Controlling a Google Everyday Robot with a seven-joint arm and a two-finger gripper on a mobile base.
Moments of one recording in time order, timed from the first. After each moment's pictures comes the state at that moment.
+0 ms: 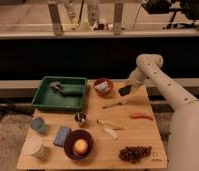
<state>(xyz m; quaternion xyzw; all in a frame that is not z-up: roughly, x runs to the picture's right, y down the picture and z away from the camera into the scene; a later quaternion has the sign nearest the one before) 0.222 -0.008 0.909 -0.22 -0.15 -0.18 0.95</state>
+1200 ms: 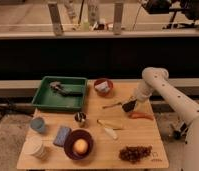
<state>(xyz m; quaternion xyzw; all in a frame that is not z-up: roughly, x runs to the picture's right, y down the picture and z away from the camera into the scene) 0.229 0.094 0.889 -0.30 -0.20 -0.19 0.91</state>
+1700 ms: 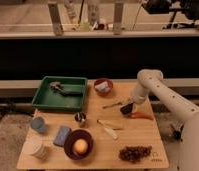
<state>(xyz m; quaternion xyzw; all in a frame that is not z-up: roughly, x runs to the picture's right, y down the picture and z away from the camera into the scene) 0.218 0.106 0.898 -0.32 -0.19 -0.20 0.91</state>
